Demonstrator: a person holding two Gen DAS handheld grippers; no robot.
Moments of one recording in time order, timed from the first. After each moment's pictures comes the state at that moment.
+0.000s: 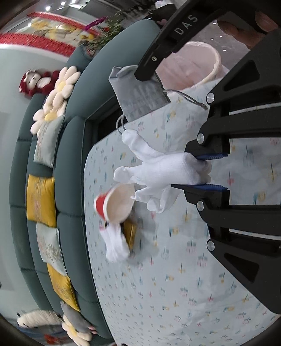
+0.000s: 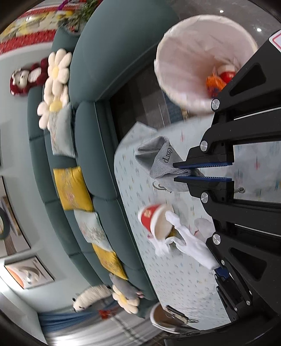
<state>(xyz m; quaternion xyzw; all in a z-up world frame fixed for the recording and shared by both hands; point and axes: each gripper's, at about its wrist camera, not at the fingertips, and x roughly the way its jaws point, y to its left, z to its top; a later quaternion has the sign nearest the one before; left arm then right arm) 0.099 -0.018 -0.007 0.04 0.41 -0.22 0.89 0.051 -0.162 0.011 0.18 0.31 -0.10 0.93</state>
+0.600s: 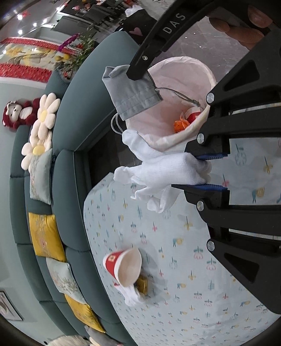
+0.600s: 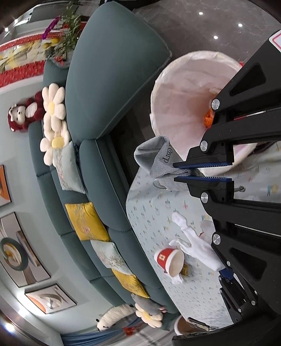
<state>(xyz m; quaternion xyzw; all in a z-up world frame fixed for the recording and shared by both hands) 0.058 -0.114 -0.015 0.11 0.40 -0.28 0.87 -0.012 -0.251 -0.001 0.22 0.29 -0.18 0.92</state>
